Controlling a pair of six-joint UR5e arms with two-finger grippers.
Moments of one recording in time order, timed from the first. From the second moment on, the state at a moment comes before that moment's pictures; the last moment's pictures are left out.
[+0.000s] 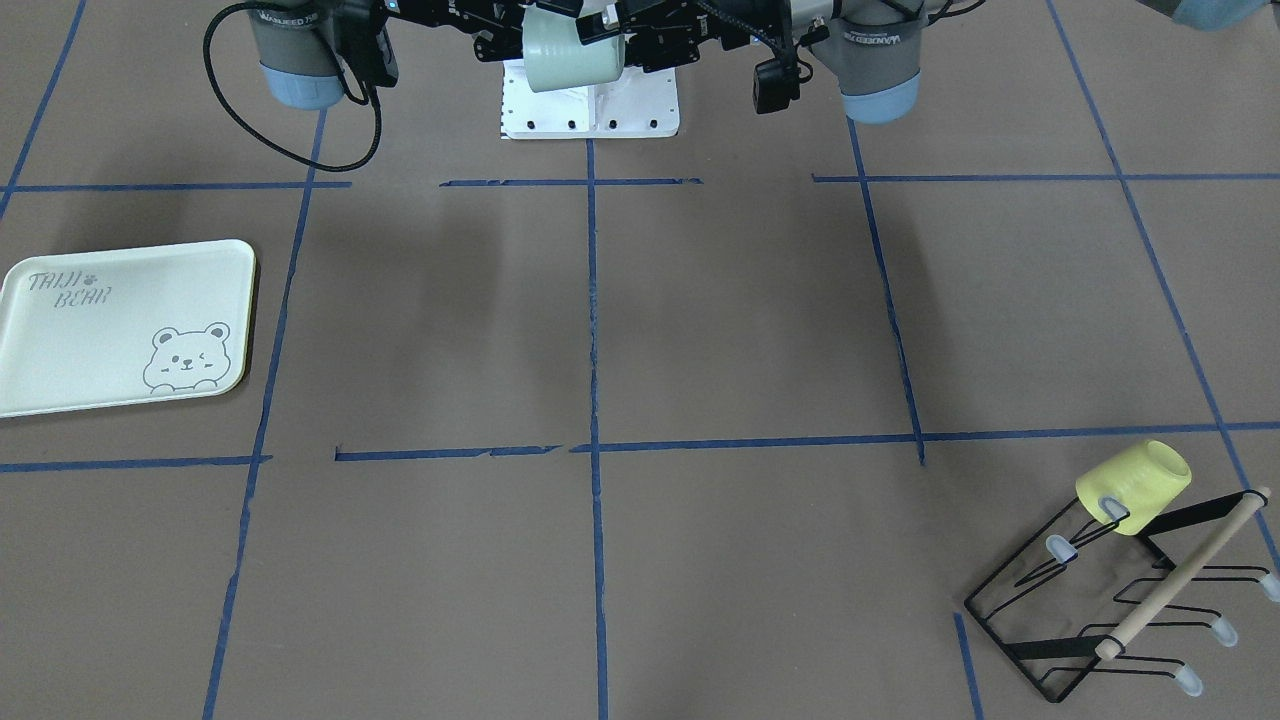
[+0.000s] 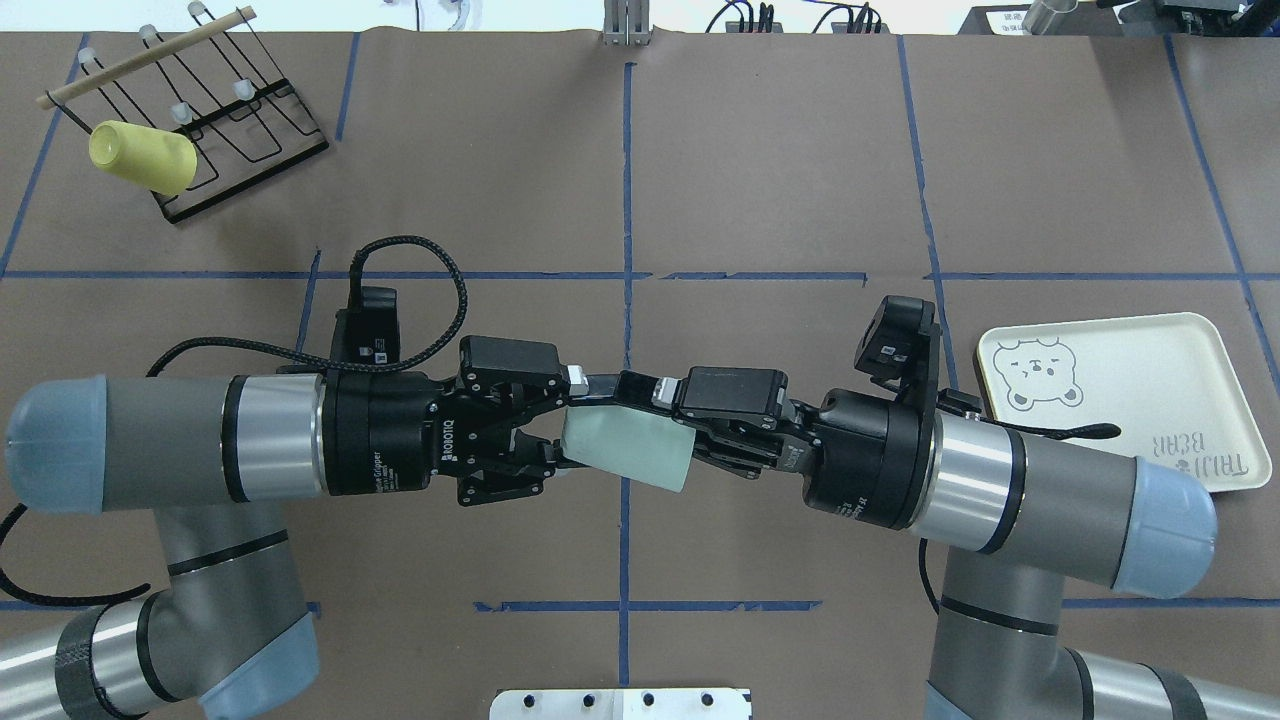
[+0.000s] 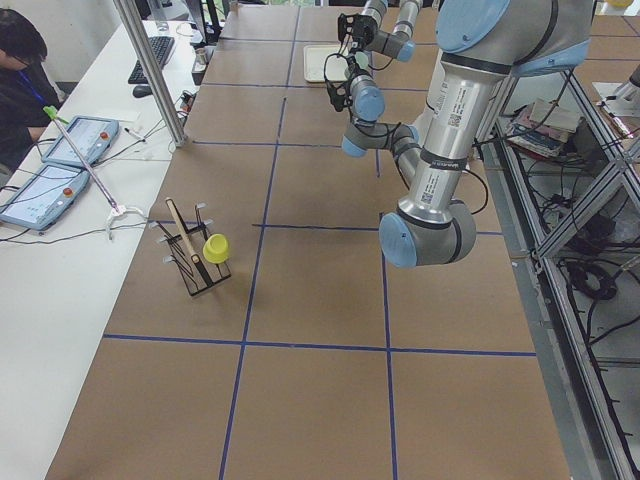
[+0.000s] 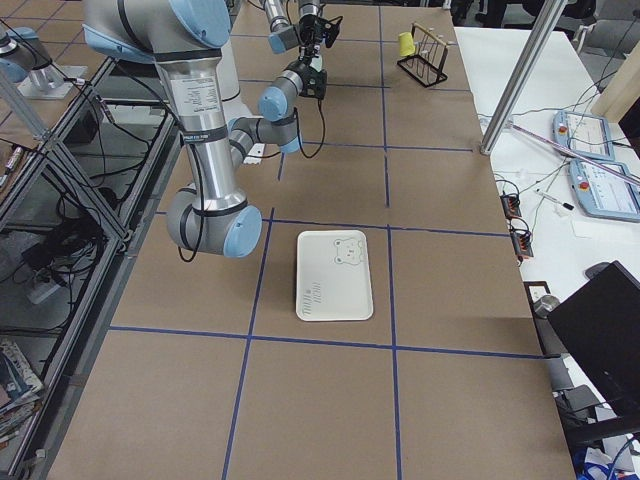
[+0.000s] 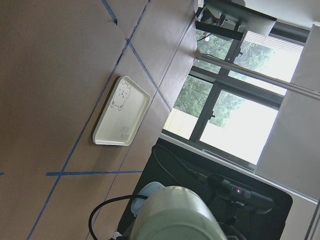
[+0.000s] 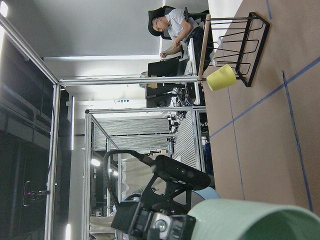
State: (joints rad) left arm -0.43 -1.97 -1.87 -3.00 -1.81 -2.21; right arm 0.33 -1.26 1.92 -0.01 1.53 1.83
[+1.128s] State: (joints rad) left arm -0.43 -1.96 -1.88 -3.00 -1.81 -2.21; right arm 0.32 -1.27 1.93 0.00 1.53 1.83
